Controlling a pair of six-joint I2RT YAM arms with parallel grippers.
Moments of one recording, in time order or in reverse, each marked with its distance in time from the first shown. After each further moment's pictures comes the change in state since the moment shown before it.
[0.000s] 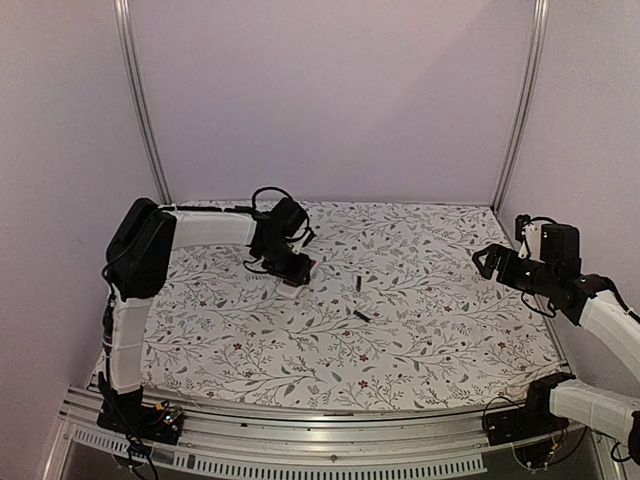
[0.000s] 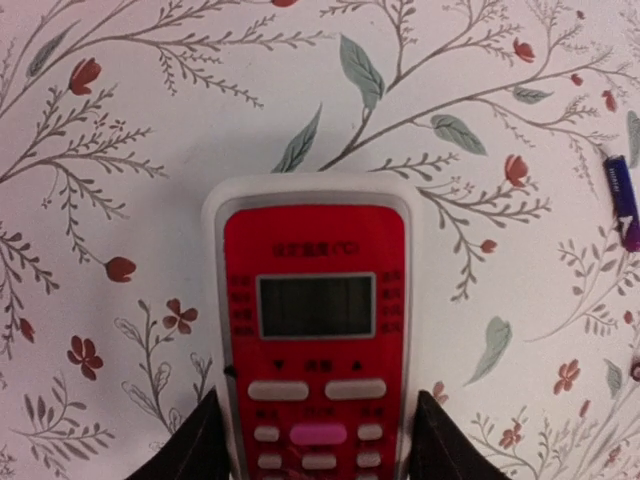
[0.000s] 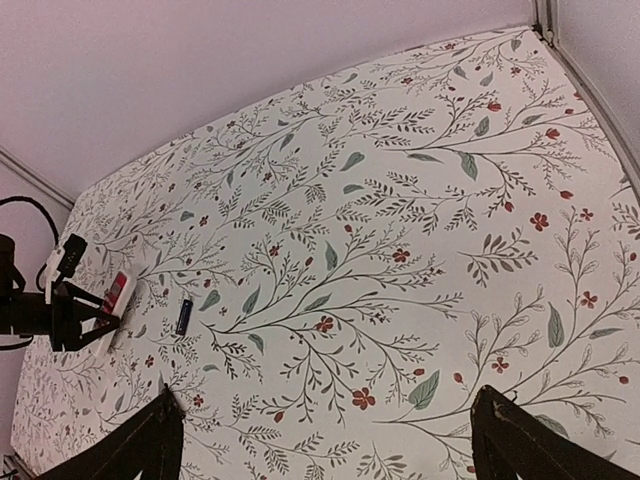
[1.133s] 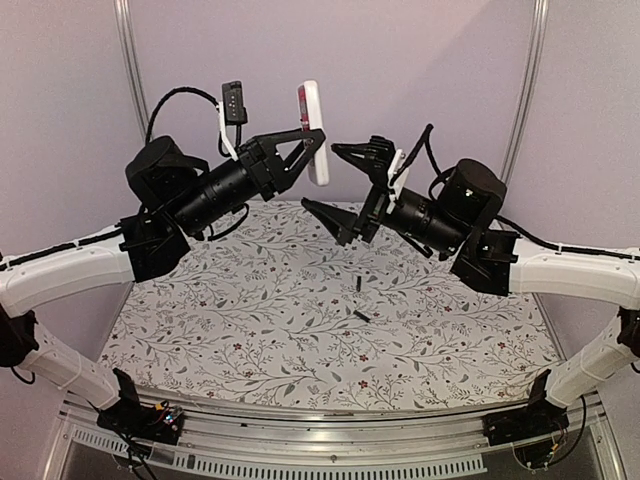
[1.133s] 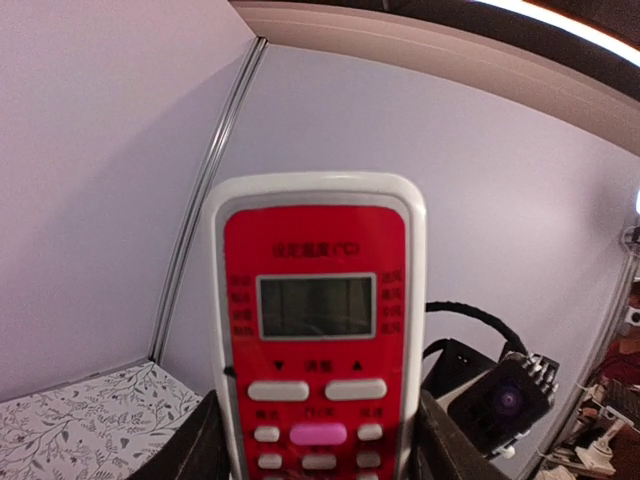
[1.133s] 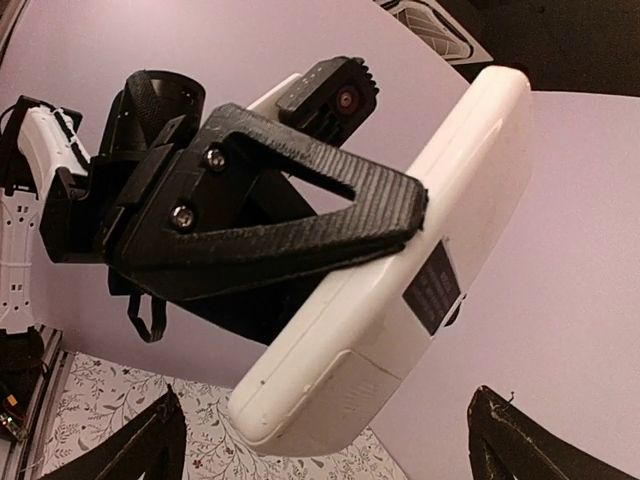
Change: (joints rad) left arm -0.293 -0.895 -0.501 1.126 0.163 -0.277; right arm 0.870 0.569 0.539 0.850 -0.070 -0.789
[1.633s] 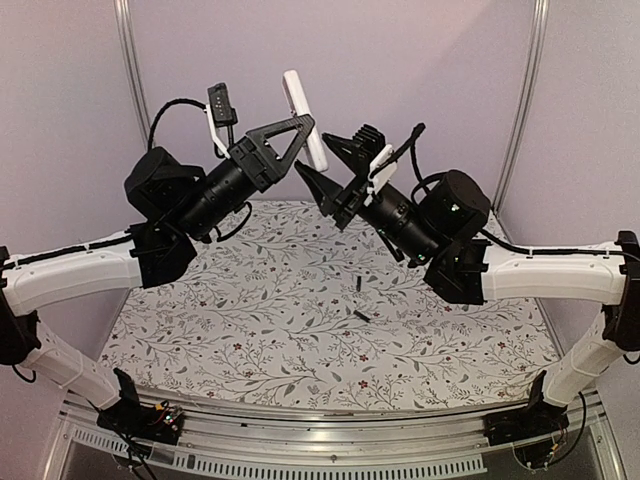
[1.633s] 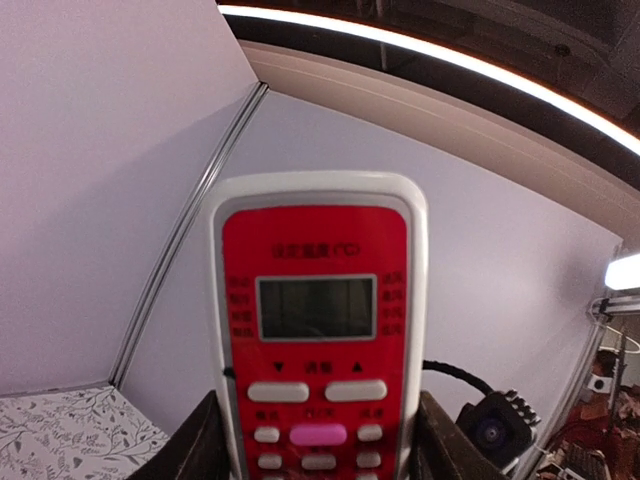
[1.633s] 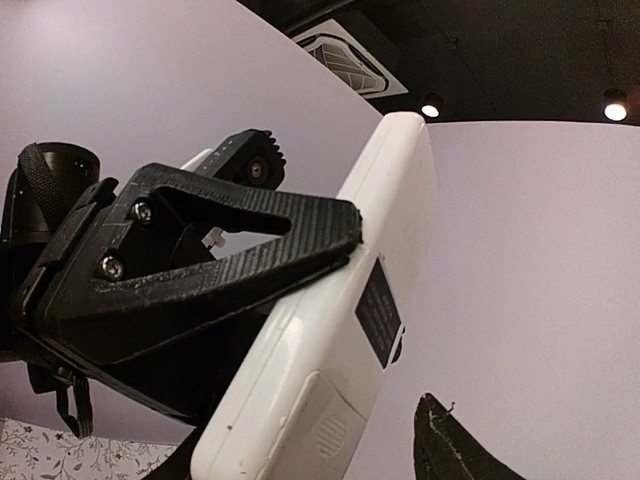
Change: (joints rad) left arm -0.002 0.019 -0.055 0.219 -0.042 -0.161; right arm 0.076 0.131 0.053 0.288 0.267 -0.042
